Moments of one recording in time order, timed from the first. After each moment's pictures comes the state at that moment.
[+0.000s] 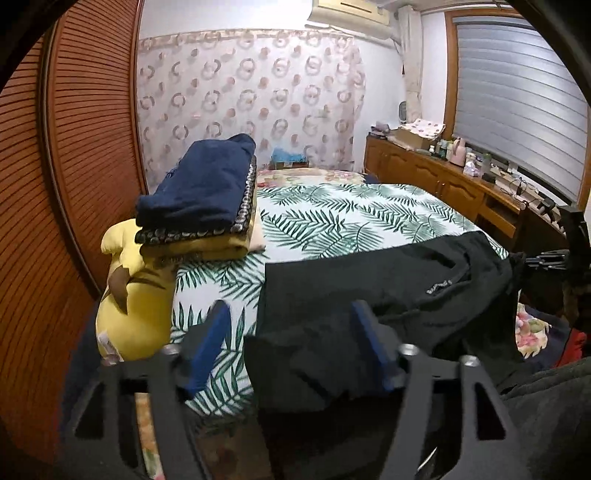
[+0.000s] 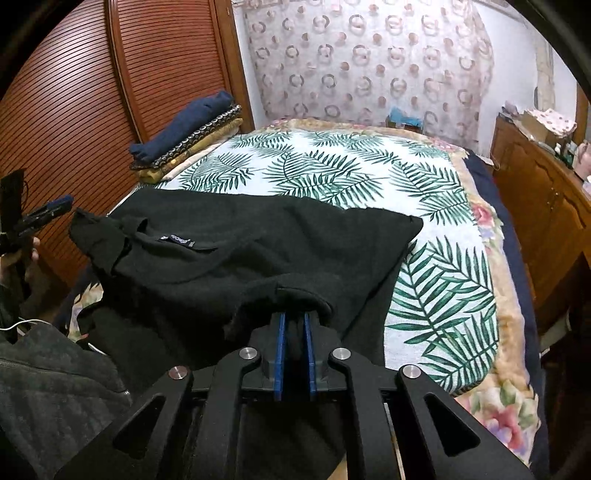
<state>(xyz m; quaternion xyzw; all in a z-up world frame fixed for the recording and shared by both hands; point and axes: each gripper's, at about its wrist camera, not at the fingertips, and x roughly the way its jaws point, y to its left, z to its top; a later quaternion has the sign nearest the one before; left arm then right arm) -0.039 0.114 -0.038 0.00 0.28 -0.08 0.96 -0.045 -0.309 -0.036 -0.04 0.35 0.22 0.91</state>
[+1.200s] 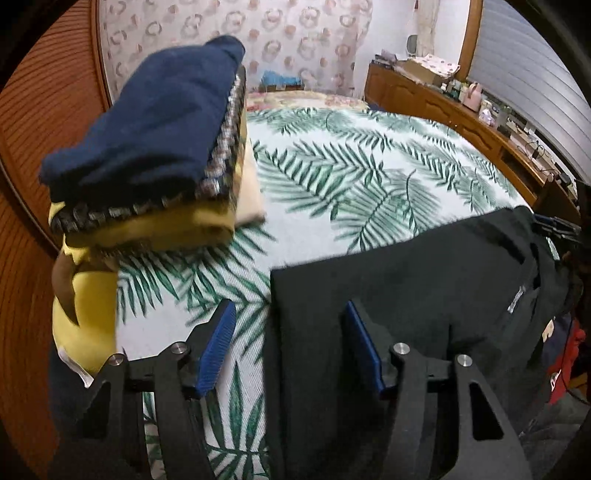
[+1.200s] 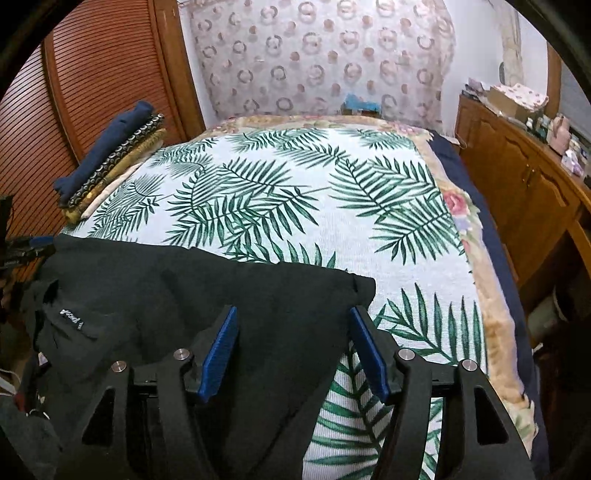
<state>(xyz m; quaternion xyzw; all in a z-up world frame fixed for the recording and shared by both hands) 0.110 0.113 -0.101 0.00 0.44 -0.11 0.89 0.078 -0.320 -0.065 -0.01 0.38 0.15 0.91</state>
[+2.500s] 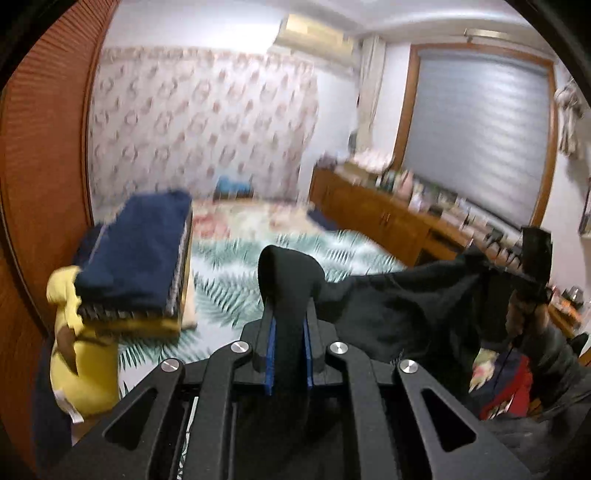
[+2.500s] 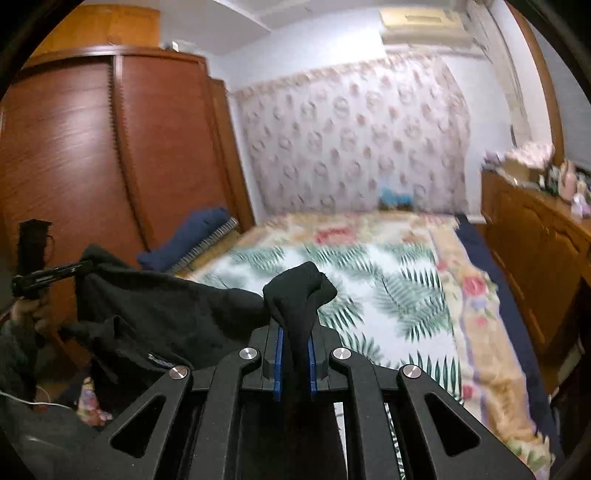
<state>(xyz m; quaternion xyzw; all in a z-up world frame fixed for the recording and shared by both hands) -0.015 0.095 0.048 -0.05 0.22 -0.20 0.95 -0.051 -0.352 0.031 0.04 0.17 0.23 0.96</state>
